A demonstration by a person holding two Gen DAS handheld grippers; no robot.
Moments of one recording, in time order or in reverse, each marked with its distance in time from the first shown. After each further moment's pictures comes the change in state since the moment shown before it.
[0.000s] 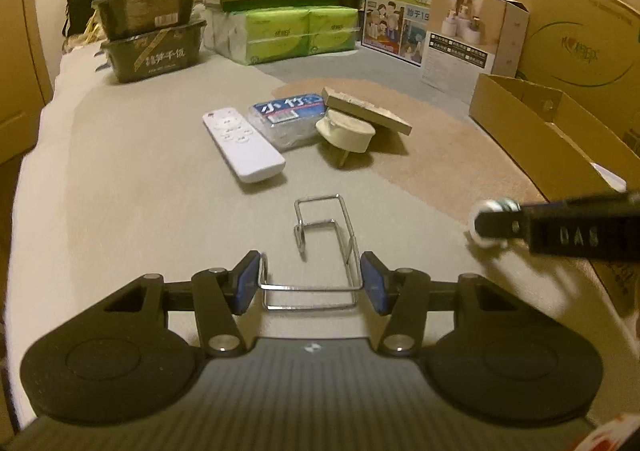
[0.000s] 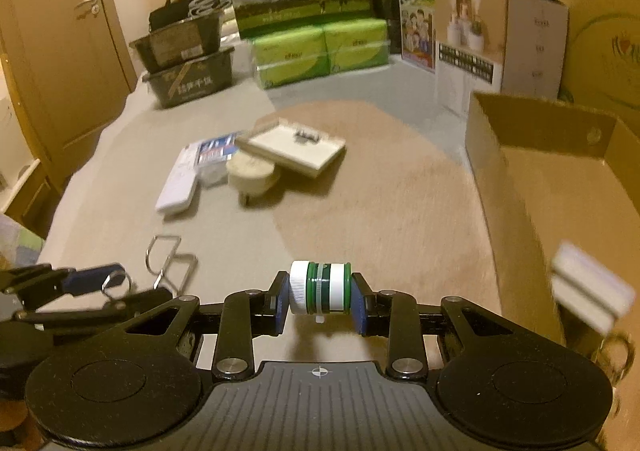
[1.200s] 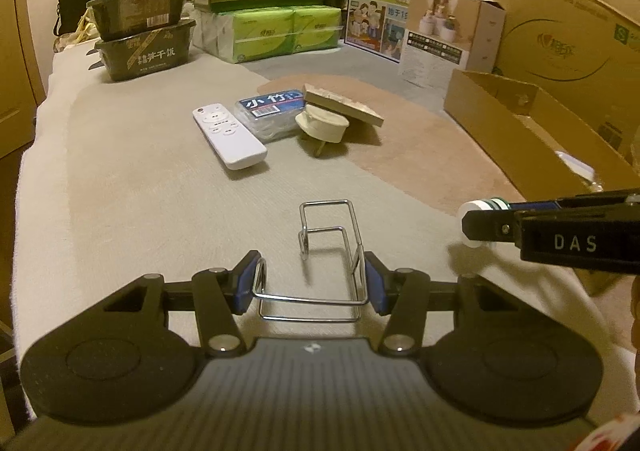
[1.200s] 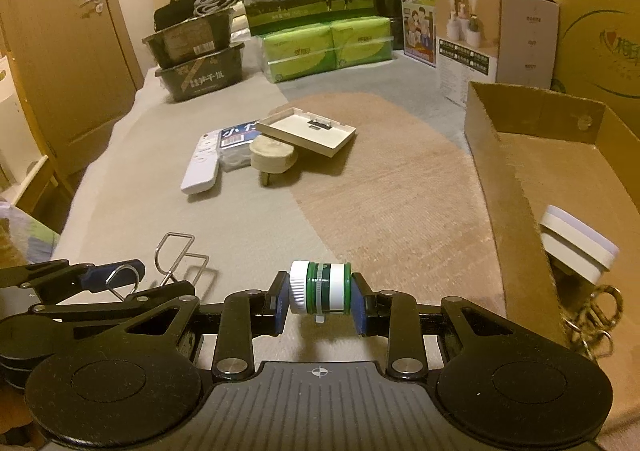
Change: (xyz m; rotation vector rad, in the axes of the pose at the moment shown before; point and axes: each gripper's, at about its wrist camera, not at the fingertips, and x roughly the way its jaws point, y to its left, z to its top) left arm -0.033 -0.009 -0.009 0.018 0.004 -0.043; right arm -0.031 0.014 -0.015 0.005 0.001 0.005
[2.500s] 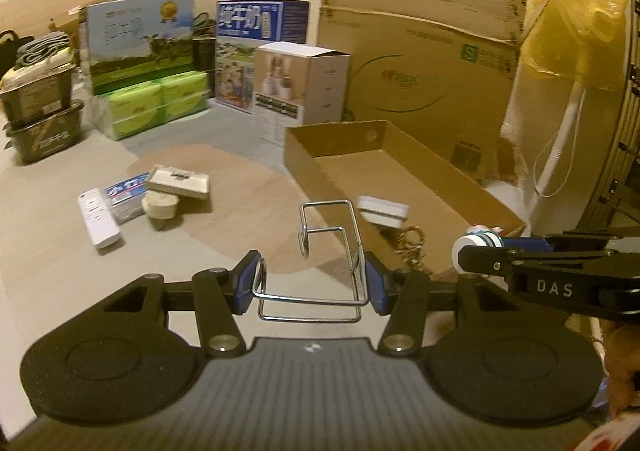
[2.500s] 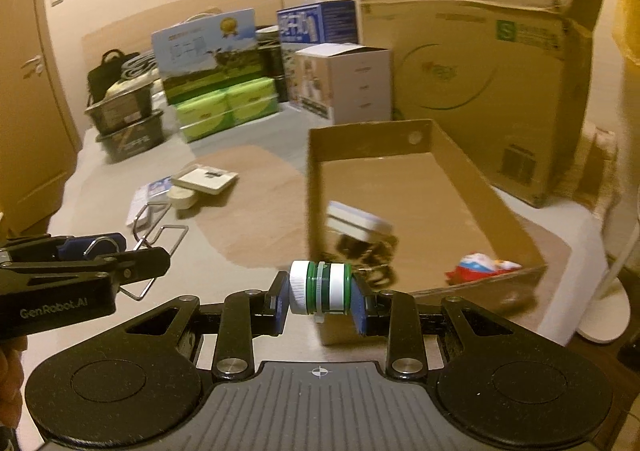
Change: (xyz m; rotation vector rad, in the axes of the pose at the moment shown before) left arm -0.087 -0.121 0.028 0.143 -0.104 -0.245; right arm -0.166 -0.058 -0.039 0.133 -0.138 -0.219
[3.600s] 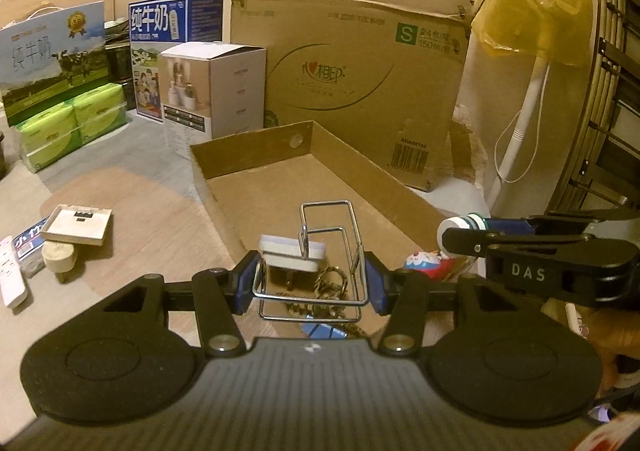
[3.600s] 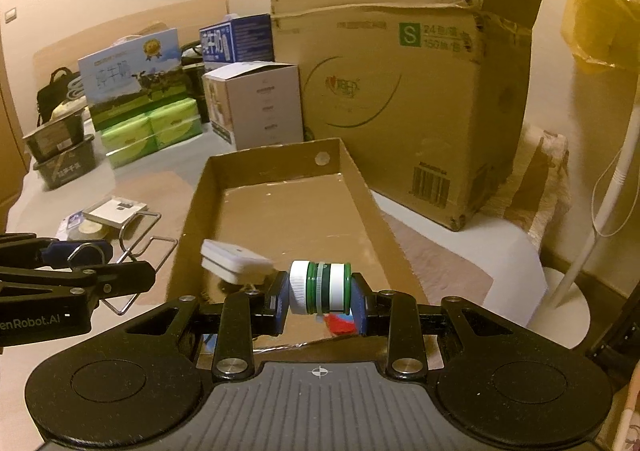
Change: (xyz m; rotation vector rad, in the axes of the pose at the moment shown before) left arm 0.074 -0.071 0.043 0.086 0.047 -0.119; right arm 0.013 -0.094 0.028 0.031 -0.033 -0.121
